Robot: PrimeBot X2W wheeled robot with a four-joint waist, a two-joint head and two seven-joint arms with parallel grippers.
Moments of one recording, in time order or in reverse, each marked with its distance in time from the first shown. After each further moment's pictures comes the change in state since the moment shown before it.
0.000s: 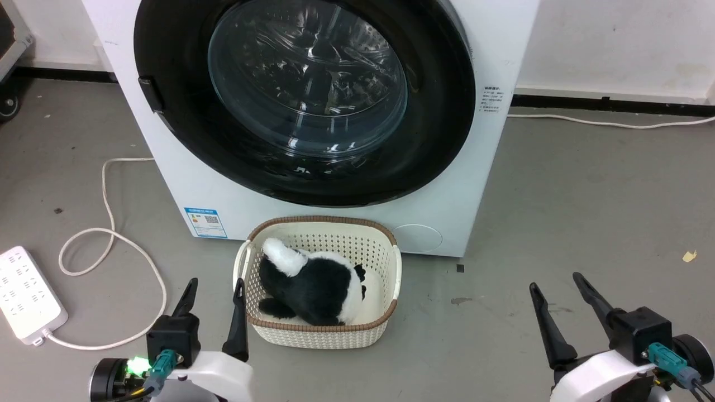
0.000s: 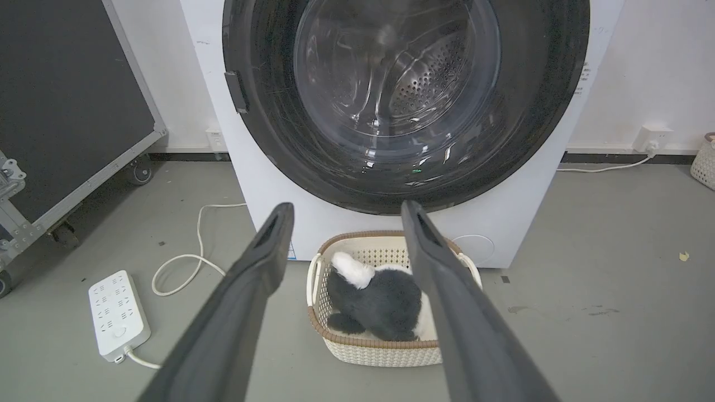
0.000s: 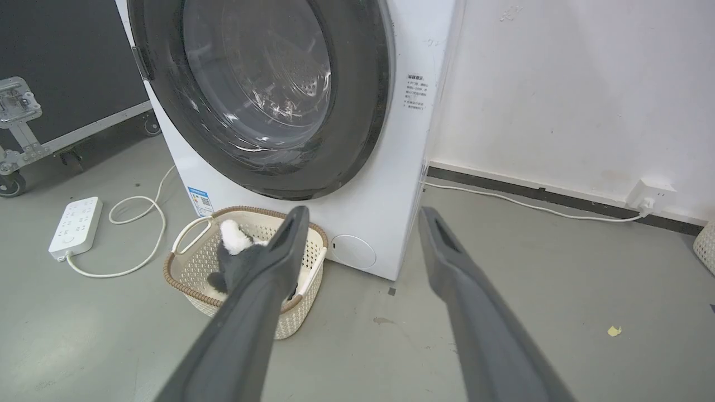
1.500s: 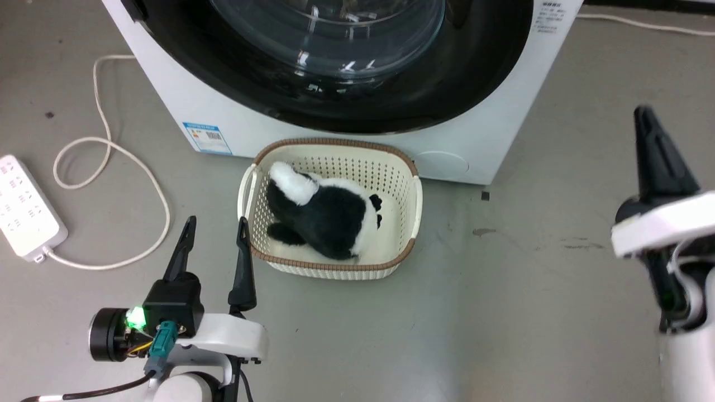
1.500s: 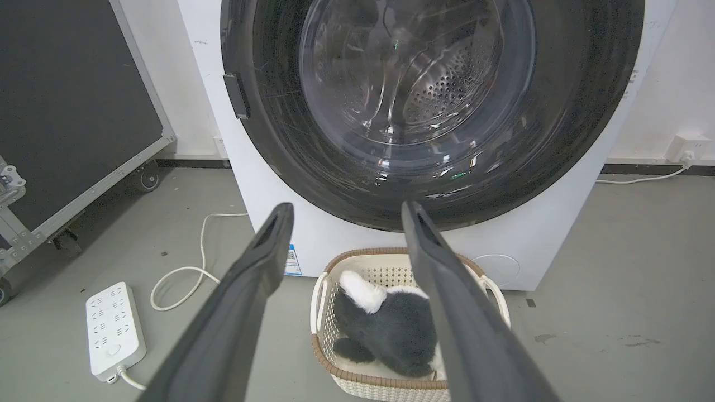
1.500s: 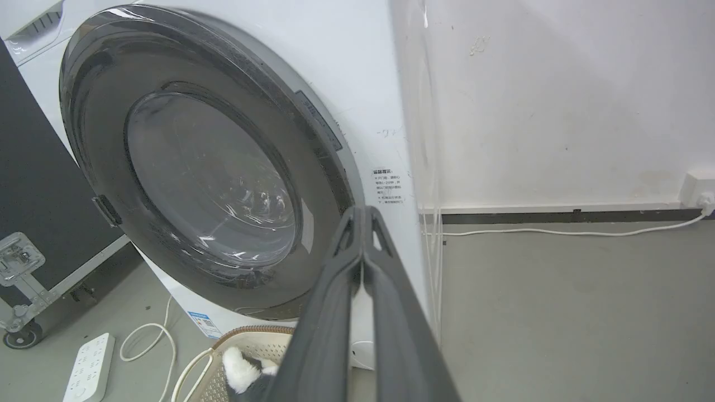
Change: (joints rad) left arm -0.117 0.007 -0.057 -0.047 -0.001 0.071 -0.097; right arm -0.426 -0.069 -0.093 0.065 0.321 0.000 0.045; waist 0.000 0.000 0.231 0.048
